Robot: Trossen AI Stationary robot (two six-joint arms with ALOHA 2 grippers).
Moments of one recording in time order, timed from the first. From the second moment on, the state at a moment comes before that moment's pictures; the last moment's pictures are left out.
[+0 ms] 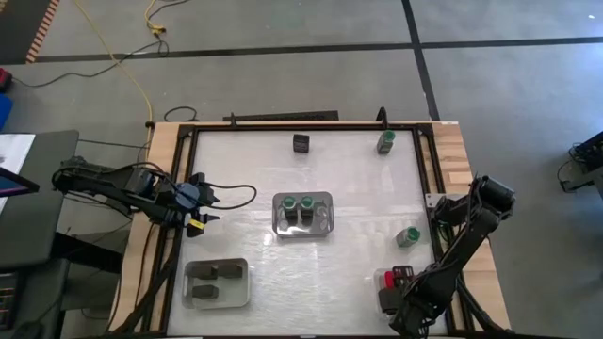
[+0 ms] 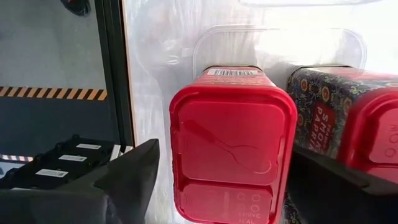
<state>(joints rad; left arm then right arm) -0.23 0.64 0.73 -0.97 -0.23 -0.27 0.94 1.72 1.23 -0.91 -0.09 0.92</state>
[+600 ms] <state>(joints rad) -0.23 0.64 0.73 -0.97 -0.22 -0.28 0.95 1.66 1.26 -0.94 -0.09 0.93</state>
